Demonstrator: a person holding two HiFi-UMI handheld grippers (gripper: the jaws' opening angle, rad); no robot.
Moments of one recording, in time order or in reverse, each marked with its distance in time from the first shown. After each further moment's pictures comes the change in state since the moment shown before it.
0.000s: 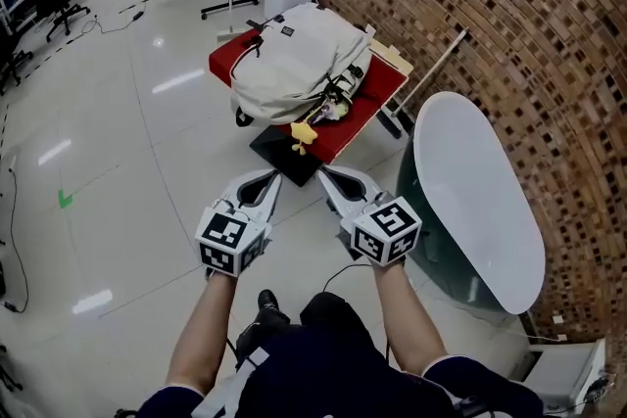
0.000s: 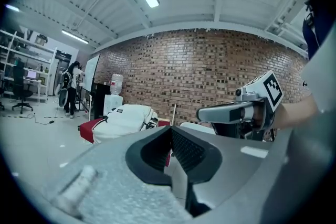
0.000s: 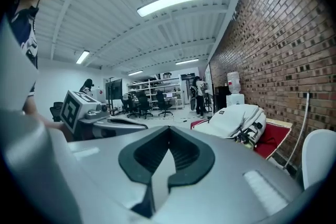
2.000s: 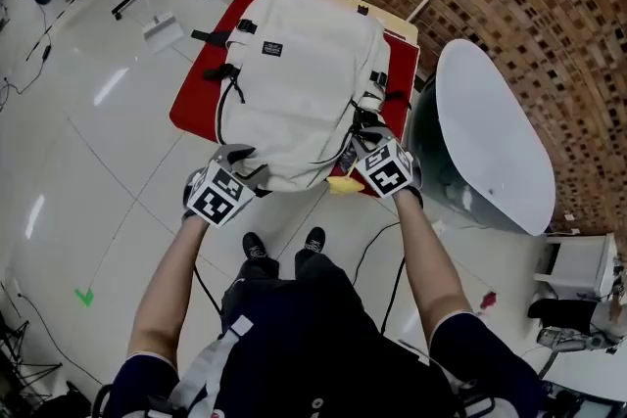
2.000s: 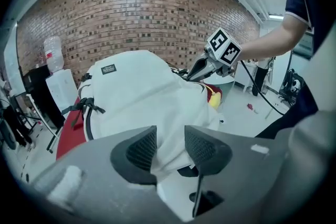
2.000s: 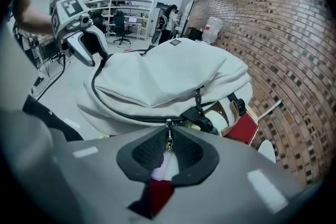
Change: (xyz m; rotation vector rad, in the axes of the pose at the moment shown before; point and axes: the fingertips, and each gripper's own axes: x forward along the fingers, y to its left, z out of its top) left arm 0.232 0.295 -0.116 0.398 0.581 -0.561; right arm 0.212 -0.285 -0.143 -0.134 0.804 -0.480
